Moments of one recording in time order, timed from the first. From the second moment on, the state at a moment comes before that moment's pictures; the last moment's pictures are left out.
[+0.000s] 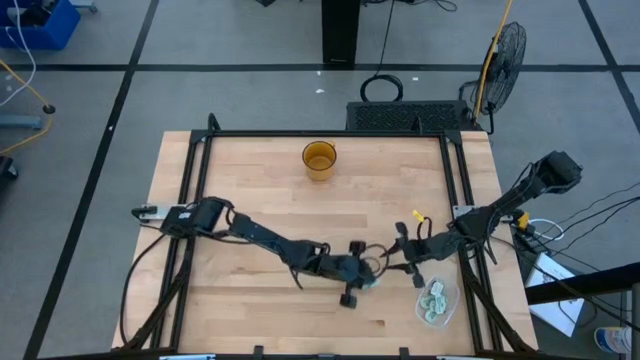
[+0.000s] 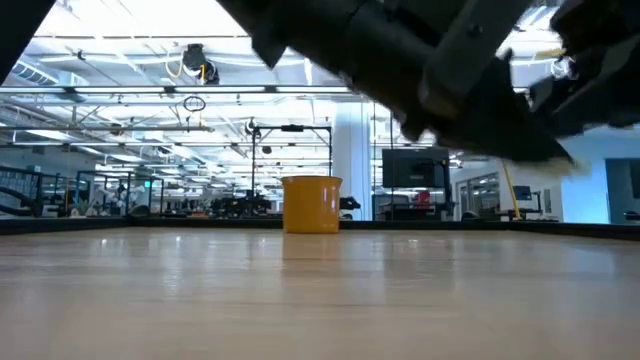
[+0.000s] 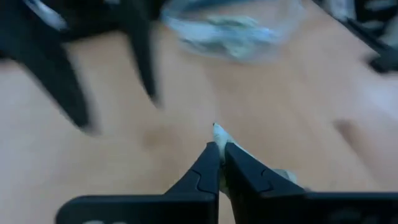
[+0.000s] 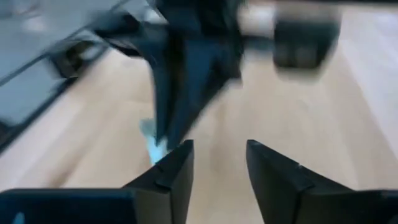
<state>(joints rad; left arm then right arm) -0.30 2.26 1.58 0.13 -0.12 0.07 0.53 1.08 0.25 0.38 0.25 0.16</state>
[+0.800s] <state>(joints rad) -0.20 2.22 1.58 0.19 -0.21 0.14 0.53 1.08 0.11 0.60 0.37 0.51</state>
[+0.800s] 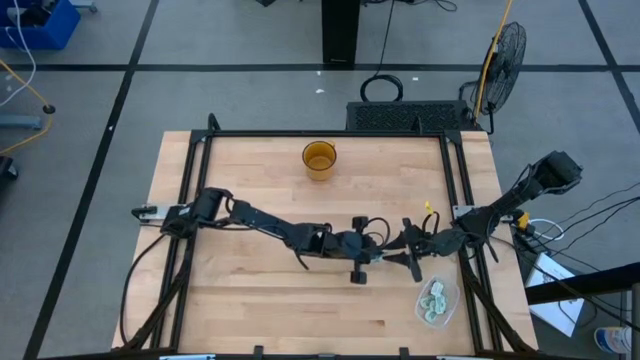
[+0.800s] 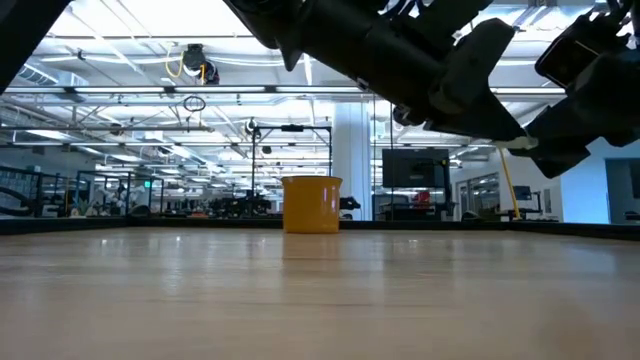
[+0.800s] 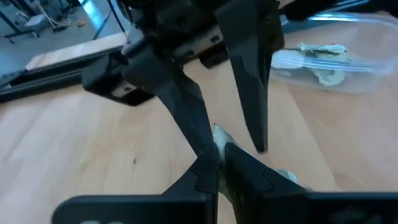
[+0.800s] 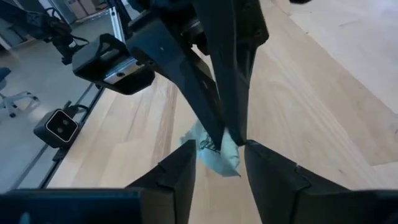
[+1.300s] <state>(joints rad) -0.19 2.22 1.58 0.19 -0.21 0.16 0.51 1.08 0.11 0.58 0.36 0.51</state>
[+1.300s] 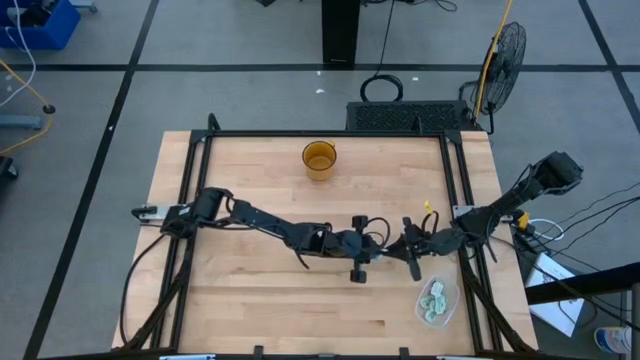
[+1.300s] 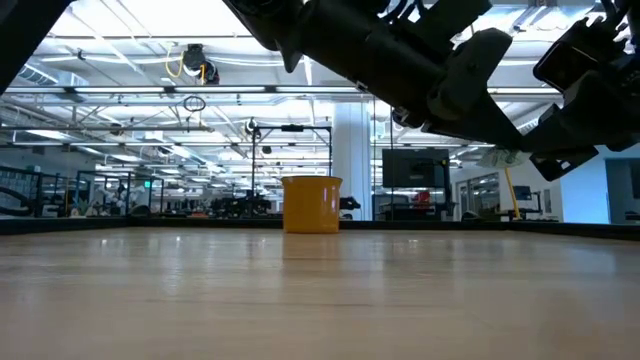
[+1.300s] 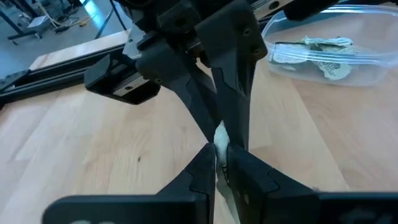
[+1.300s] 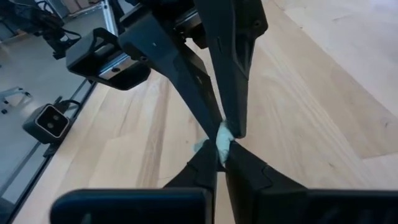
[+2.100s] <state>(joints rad) -0.23 2.22 1.58 0.25 -0.18 0.07 0.50 1.08 0.11 0.46 0.39 0.40</state>
